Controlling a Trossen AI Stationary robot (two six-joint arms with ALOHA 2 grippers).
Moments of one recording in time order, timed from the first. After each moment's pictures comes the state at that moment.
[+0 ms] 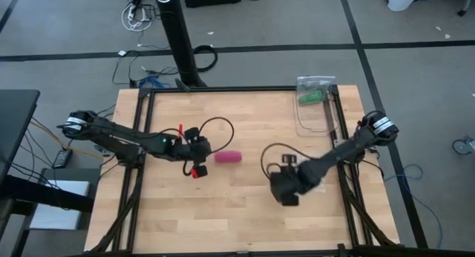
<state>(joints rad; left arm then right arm) -0.17 1.32 0.79 -0.43 -0.38 -0.22 0.51 1.66 1.17 -0.95 0.28 0.52</state>
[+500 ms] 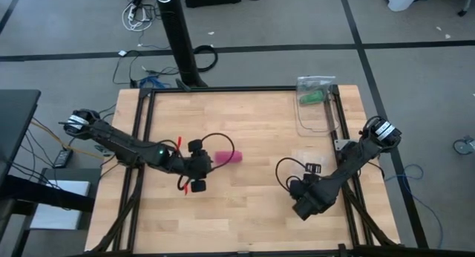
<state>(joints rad) -0.34 1.32 0.79 -0.33 -0.41 -0.26 0.73 1.68 1.05 -1.15 0.23 0.90</state>
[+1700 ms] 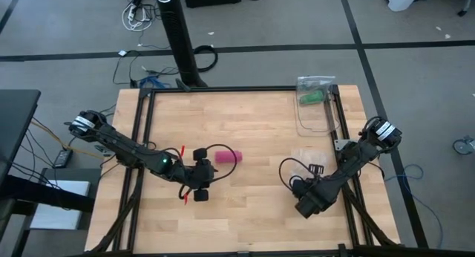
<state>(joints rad) -0.41 1.41 0.79 -0.18 -0.42 -0.27 0.74 1.68 0.93 -1.01 0.18 0.95</state>
